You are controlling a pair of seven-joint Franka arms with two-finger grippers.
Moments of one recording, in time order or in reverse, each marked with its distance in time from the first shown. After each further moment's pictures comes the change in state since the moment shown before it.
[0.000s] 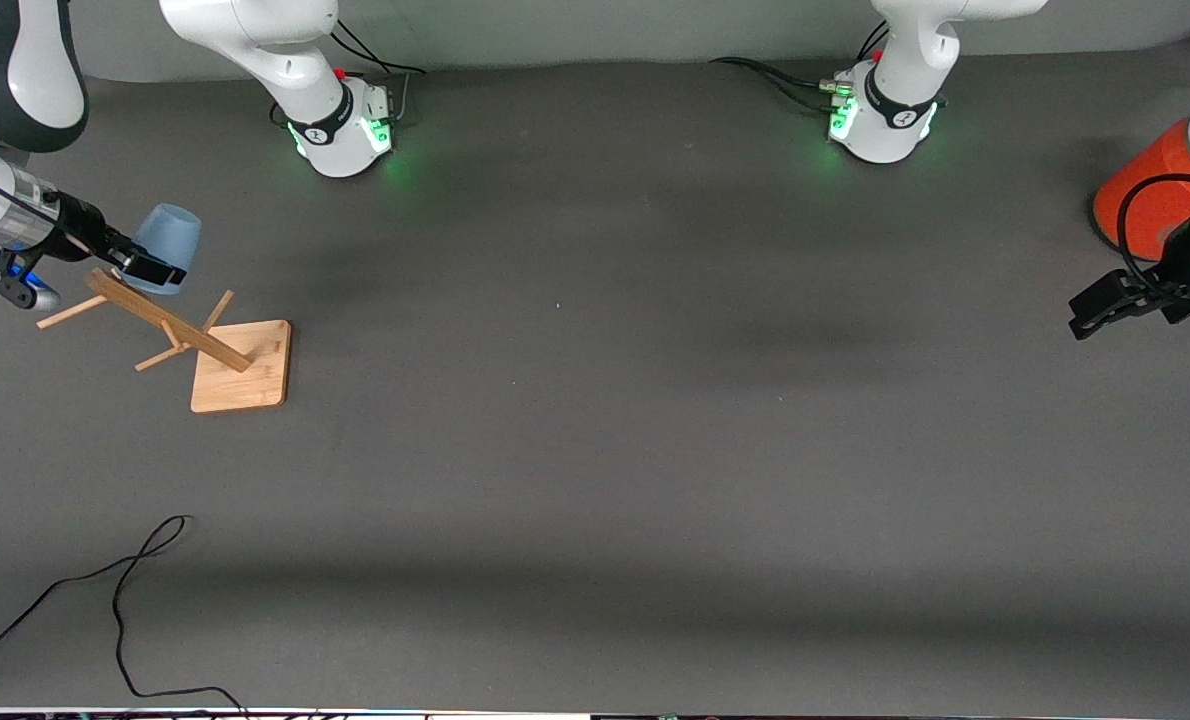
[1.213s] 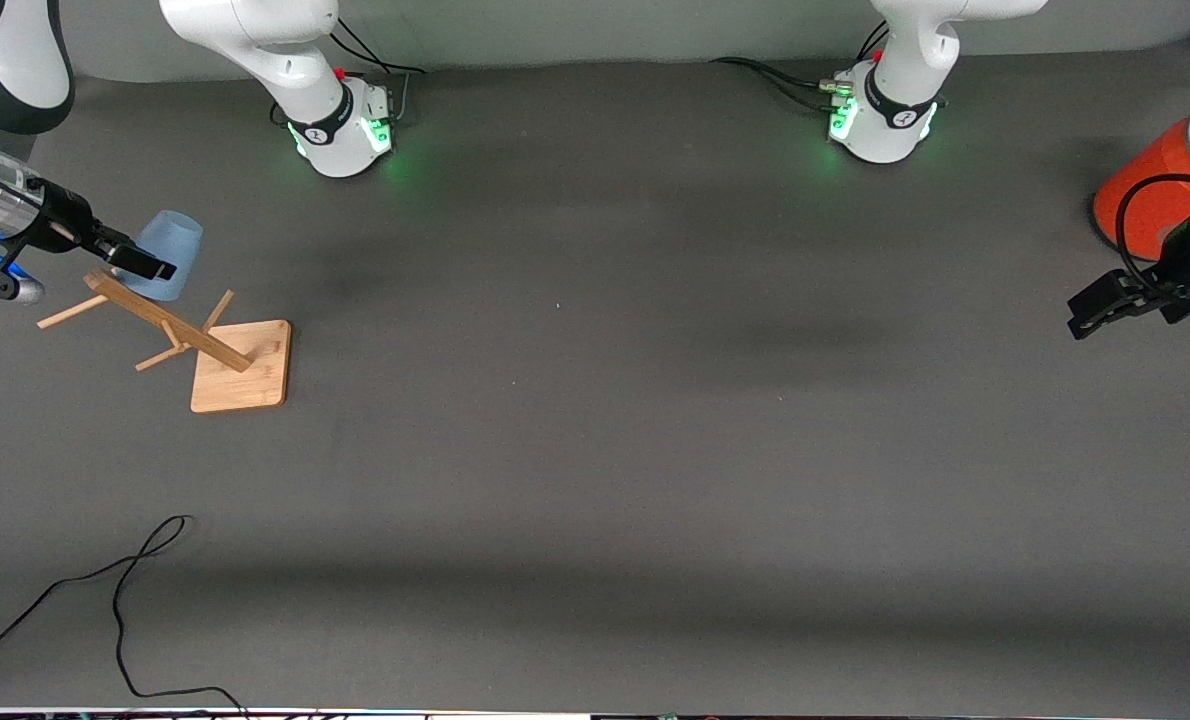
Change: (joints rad) left arm 0.000 0.000 -0.002 -0.001 0.000 0.000 0.000; right arm -0.001 0.013 0.001 0.021 -0.001 0.017 -0.039
